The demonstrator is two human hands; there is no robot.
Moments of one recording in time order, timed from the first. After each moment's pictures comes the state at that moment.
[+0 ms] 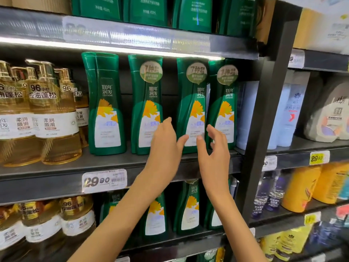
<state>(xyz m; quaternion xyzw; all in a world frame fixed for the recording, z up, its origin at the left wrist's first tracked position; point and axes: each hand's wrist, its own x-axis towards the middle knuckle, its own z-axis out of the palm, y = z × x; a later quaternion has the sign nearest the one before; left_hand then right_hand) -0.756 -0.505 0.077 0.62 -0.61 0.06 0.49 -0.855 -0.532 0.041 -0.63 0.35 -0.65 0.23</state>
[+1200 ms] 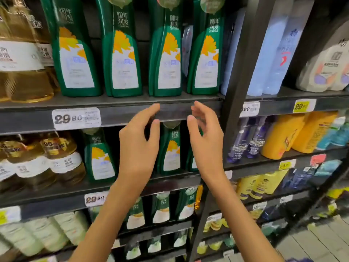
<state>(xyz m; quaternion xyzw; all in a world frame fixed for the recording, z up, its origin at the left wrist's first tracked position) -0.791 -0.441 -0.008 0.56 -0.56 0.01 0.60 -0.905 -0.494 -0.015 -0.66 0.32 -0.62 0.29</state>
